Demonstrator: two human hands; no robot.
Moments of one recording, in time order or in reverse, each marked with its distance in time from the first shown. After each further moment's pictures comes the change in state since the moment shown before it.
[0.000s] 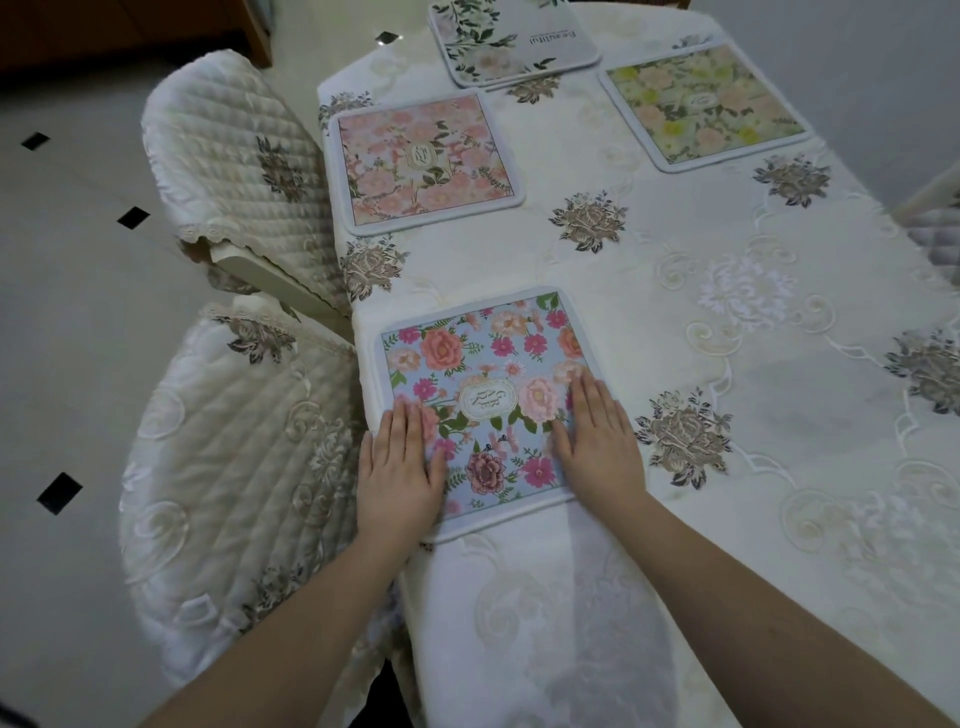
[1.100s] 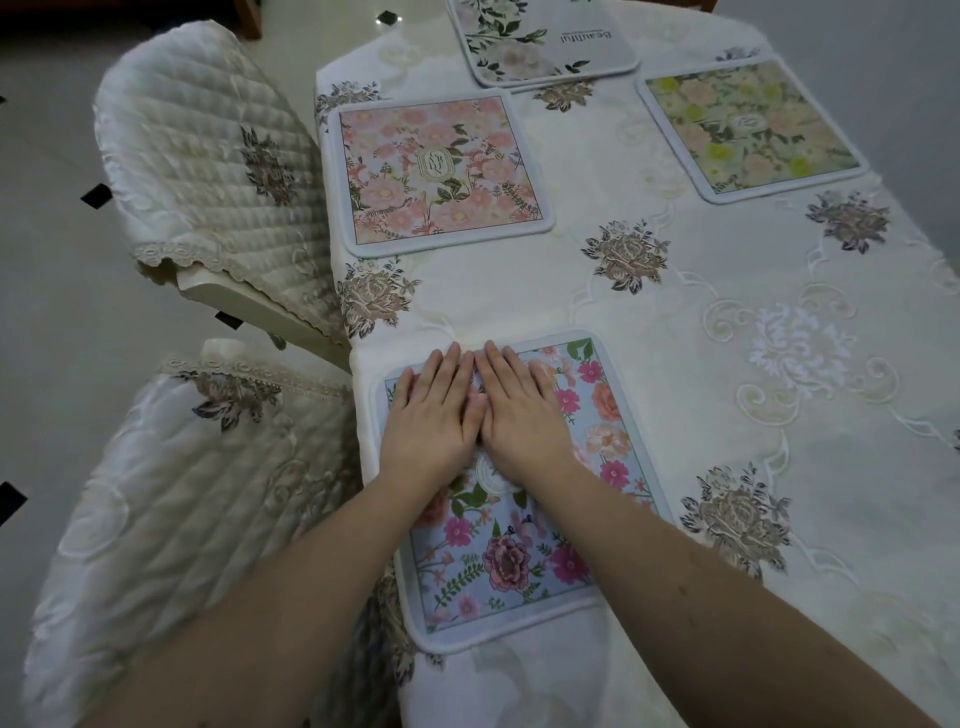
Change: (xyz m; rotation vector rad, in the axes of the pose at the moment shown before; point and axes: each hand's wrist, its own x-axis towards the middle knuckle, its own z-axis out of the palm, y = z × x) left_hand 0.150 0.018 -0.008 -0.064 -0.034 0.202; right_hand 0.128 -0.103 0.015 -0.055 -0.042 -0.270
